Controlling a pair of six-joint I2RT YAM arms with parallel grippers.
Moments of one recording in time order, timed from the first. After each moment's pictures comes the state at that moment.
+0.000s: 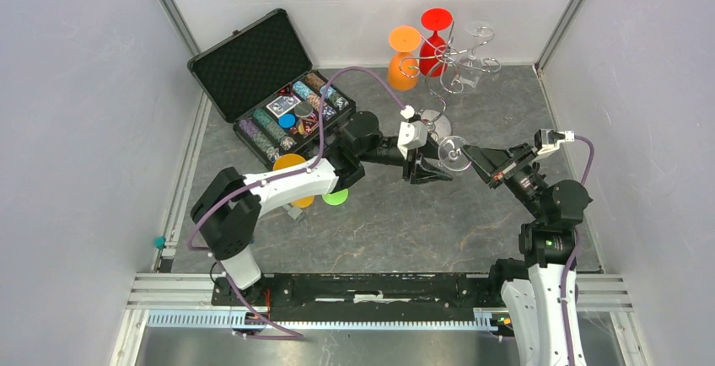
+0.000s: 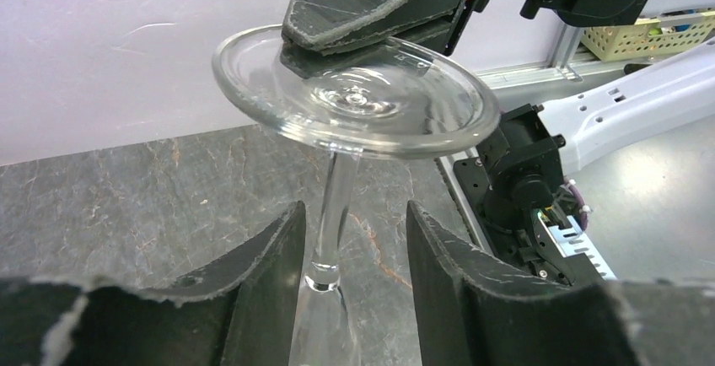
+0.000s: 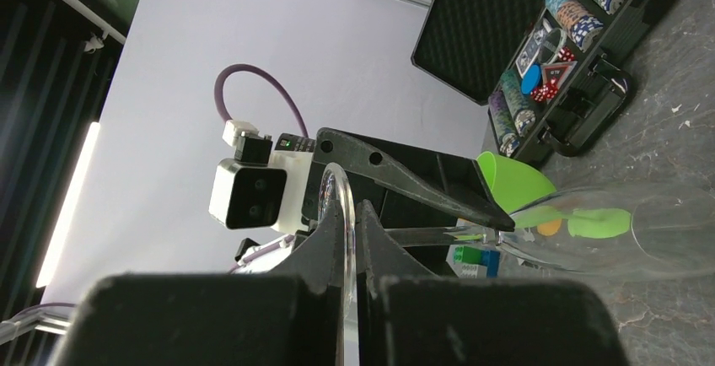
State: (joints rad) left arm -0.89 1.69 1.18 0.62 0.87 0.01; right arm -0.11 0.47 0.51 0.19 -0.72 1.48
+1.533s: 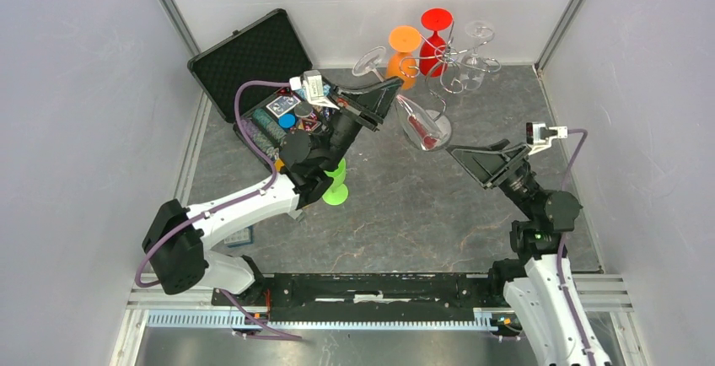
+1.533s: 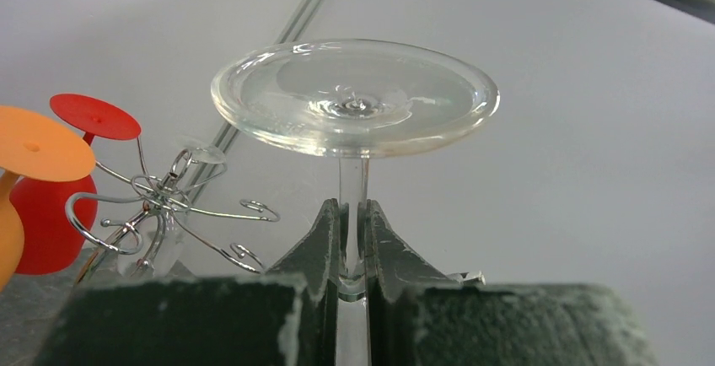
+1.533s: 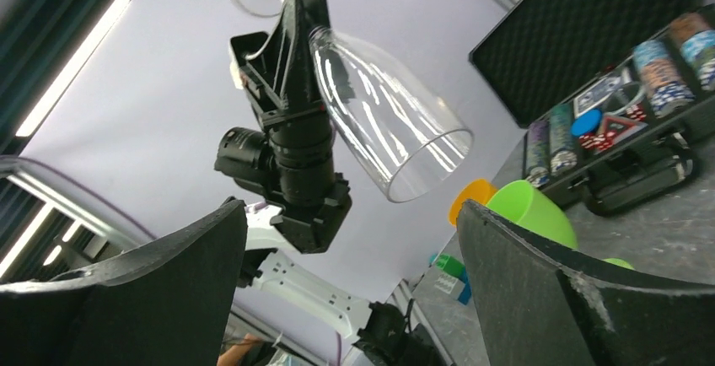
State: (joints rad) left arm -0.89 1.38 1.01 1.00 -0.13 -0.62; right arm 0.03 0.52 0.40 0.64 -0.70 1.38
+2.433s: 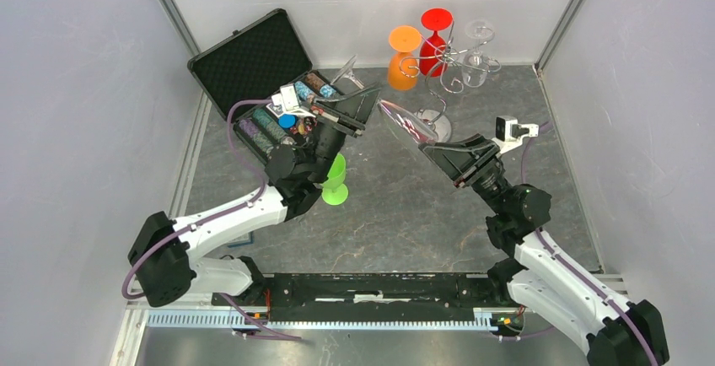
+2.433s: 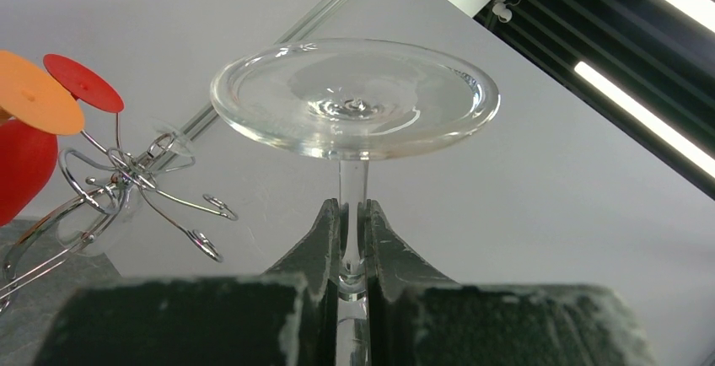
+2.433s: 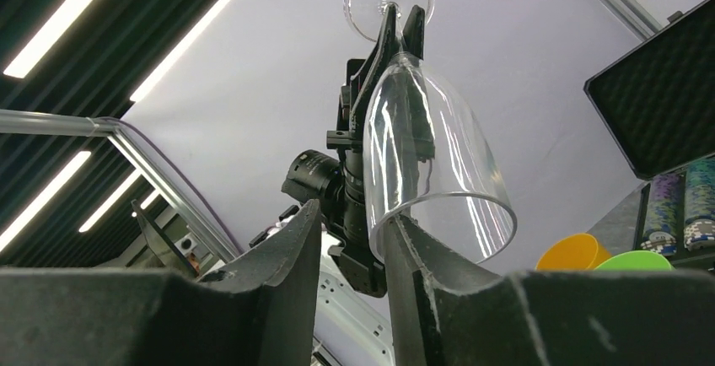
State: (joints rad) left arm -0.90 1.28 0.90 1.05 -0.26 -0.87; right arm 0.50 0.77 0.40 1.05 -0.36 1.29
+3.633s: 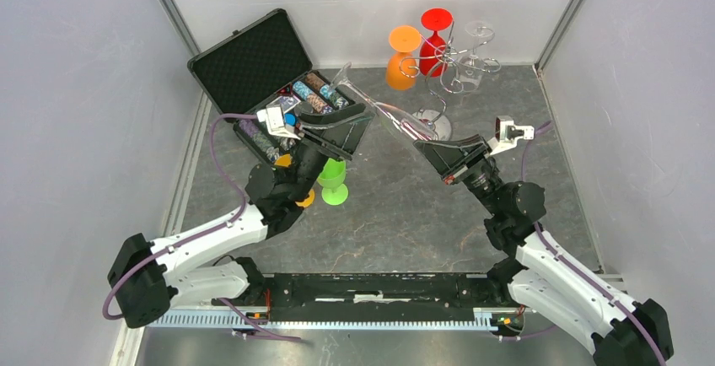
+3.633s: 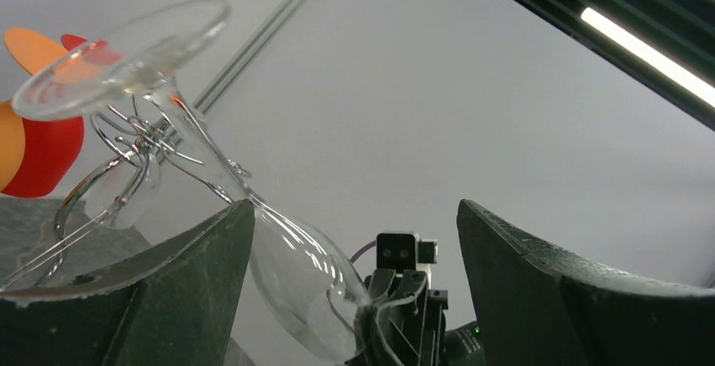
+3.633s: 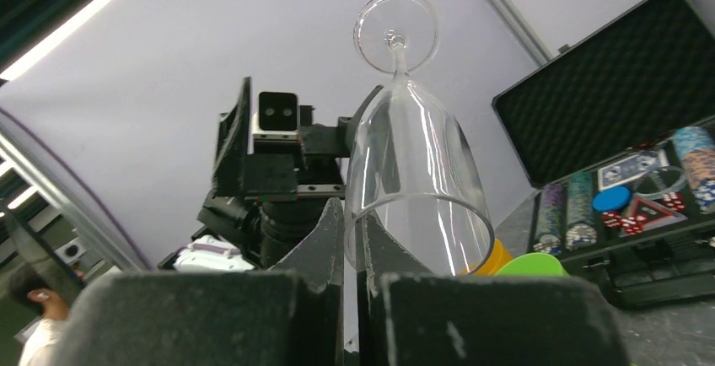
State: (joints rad) left arm -0.90 1.09 0.71 1.04 -0.18 -0.81; right arm 0.57 0.76 0.44 0.90 -0.26 1.02
